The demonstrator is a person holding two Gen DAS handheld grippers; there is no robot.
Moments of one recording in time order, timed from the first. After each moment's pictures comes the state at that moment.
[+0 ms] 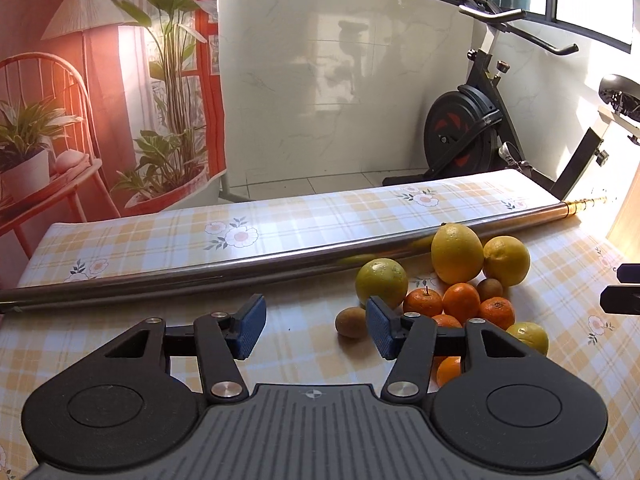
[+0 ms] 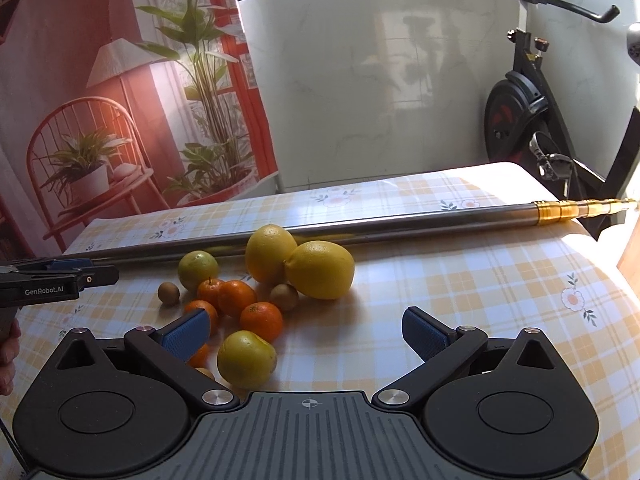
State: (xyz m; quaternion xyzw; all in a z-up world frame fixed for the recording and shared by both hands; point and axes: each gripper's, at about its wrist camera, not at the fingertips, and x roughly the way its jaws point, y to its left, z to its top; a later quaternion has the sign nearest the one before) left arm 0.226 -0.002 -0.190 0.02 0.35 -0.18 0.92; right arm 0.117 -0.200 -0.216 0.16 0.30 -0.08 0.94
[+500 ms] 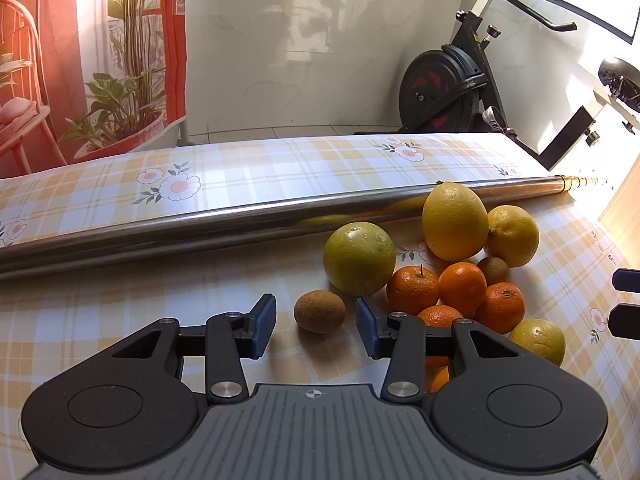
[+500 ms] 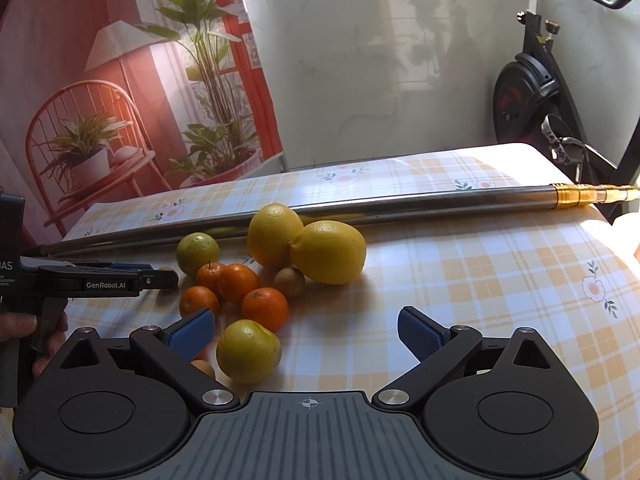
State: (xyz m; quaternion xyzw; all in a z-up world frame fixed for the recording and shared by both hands) left arm 0.278 -0.020 -0.226 0.01 0.41 -0.22 0.88; right arm 0.136 -0.202 -0.231 0.16 0.33 -0.06 0.93
